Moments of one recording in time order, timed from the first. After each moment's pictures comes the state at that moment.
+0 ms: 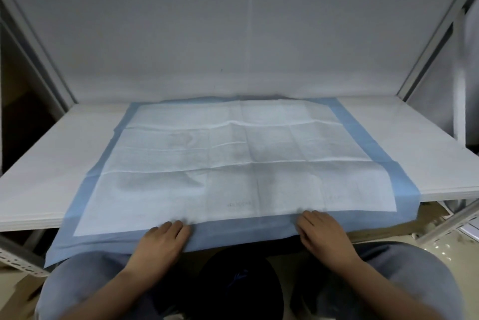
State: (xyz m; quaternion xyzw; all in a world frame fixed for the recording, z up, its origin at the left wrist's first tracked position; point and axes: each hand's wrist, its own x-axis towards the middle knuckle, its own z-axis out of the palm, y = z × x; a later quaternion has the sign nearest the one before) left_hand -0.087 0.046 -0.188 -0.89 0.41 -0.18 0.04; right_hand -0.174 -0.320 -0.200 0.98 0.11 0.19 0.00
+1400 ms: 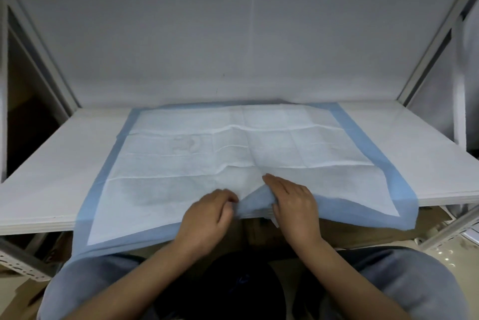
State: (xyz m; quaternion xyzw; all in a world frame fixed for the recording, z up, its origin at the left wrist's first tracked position) left_hand -0.093 -0.042 -0.114 -0.90 0.30 -0.02 -0.31; right_hand -0.127 -0.244 -0.137 0.93 0.04 0.35 -0.13
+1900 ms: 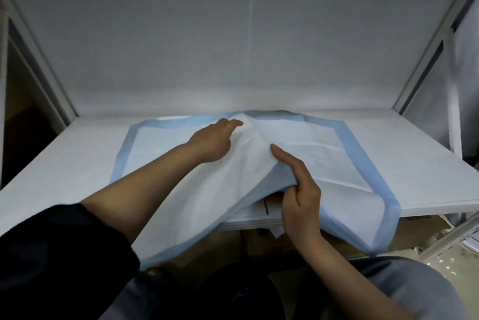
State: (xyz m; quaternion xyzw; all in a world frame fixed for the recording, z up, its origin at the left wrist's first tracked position) left_hand 0.041 -0.090 -0.017 -0.94 0.32 0.01 -0.12; right_hand -0.134 -0.218 -0.064 0.76 0.00 0.39 -0.52
